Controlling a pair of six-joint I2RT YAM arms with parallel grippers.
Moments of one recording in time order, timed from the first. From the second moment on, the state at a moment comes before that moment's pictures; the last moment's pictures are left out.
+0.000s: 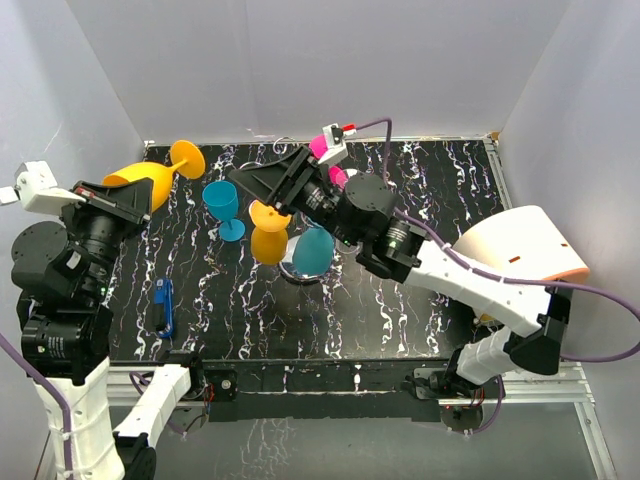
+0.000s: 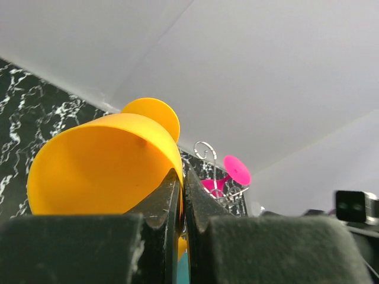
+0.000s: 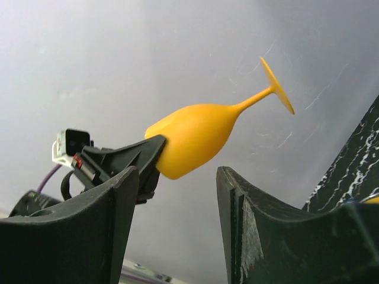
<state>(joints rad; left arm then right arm) -0.03 0.75 1.52 -0.76 -0.03 -0.70 1.07 1.42 1.48 0.21 0.12 1.01</state>
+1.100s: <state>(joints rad) -0.03 0.71 1.40 -0.34 0.32 -0.75 1.07 1.63 1.67 0.25 0.30 1.52</state>
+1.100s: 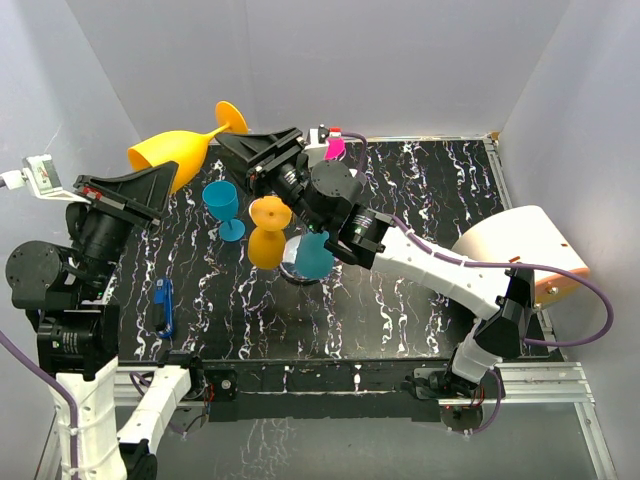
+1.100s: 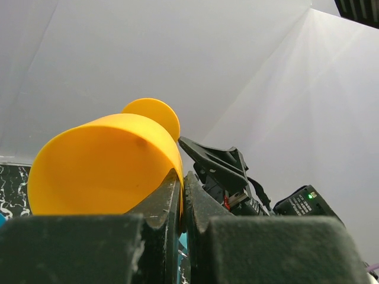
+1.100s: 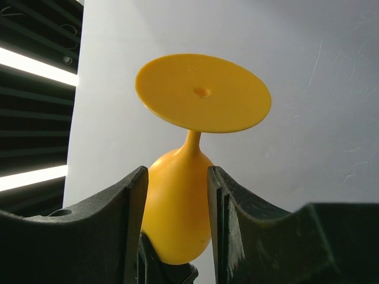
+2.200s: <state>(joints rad) -0.06 0.65 1.33 -0.29 0.40 -0.73 1.07 1.62 1.62 0.51 0.36 1.28</state>
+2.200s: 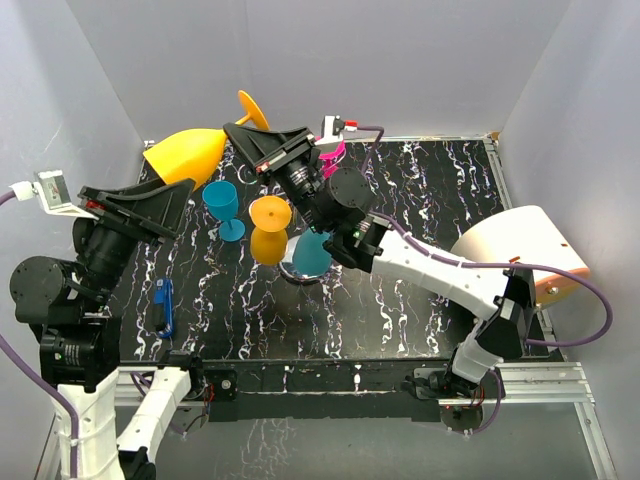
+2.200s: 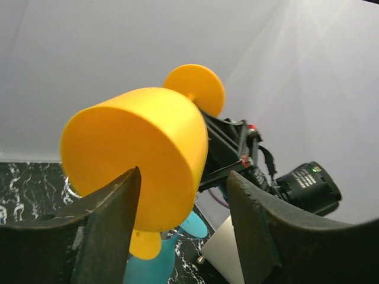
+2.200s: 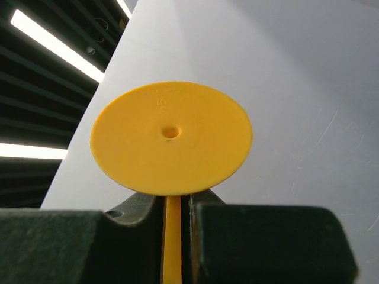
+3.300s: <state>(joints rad) -0.07 0.81 1.72 -0.66 0.29 -1.00 1.07 1.56 1.63 0.46 -0.11 0.32</state>
